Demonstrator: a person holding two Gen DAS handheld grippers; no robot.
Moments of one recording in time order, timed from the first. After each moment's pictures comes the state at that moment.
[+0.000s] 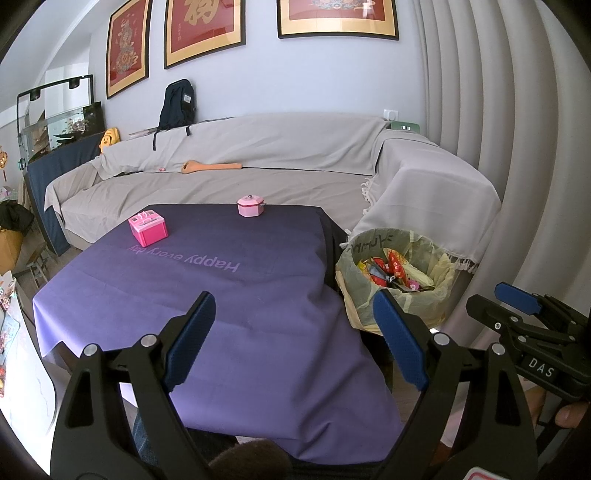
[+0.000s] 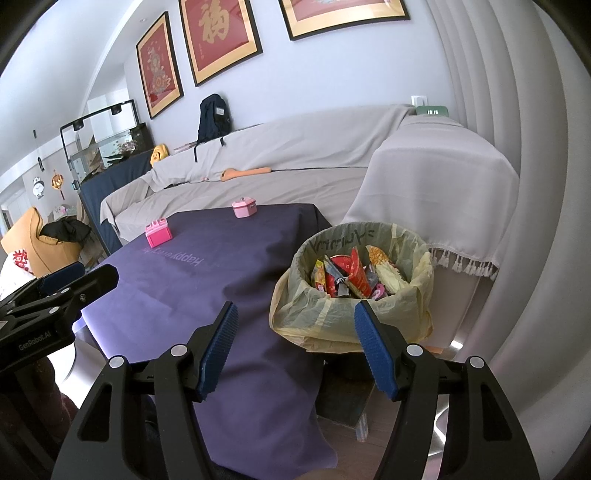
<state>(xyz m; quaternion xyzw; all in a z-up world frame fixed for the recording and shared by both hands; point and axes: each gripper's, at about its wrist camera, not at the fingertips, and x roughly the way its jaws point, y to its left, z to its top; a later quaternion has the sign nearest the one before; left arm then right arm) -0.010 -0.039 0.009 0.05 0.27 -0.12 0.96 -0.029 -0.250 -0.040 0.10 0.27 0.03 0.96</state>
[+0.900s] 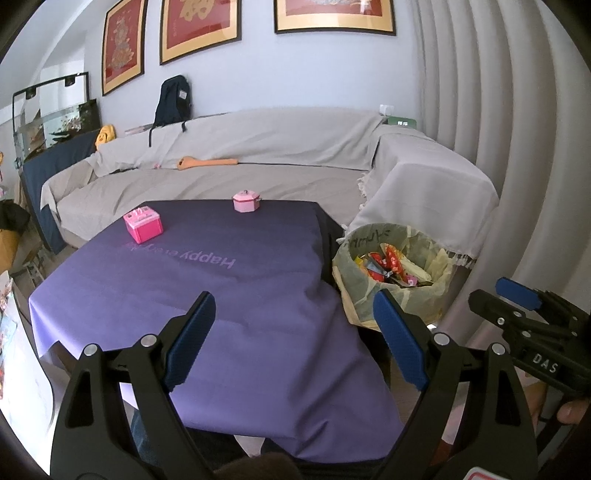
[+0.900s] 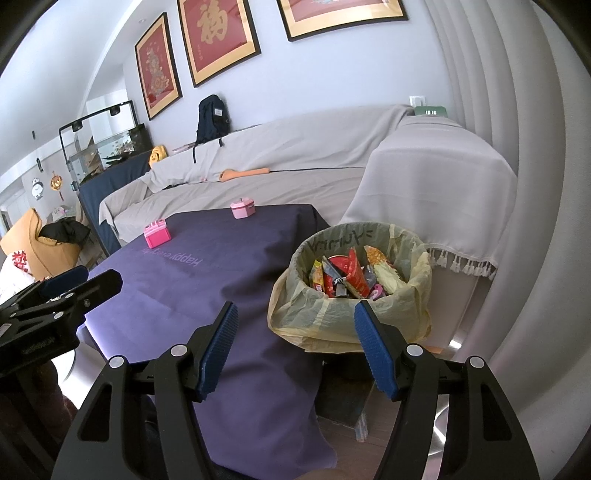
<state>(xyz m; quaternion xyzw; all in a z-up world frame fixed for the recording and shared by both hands) -0.003 -0.038 0.005 0.05 0.28 -0.12 0.95 -0.029 -0.251 -0.041 0.10 0.27 0.03 0.96</state>
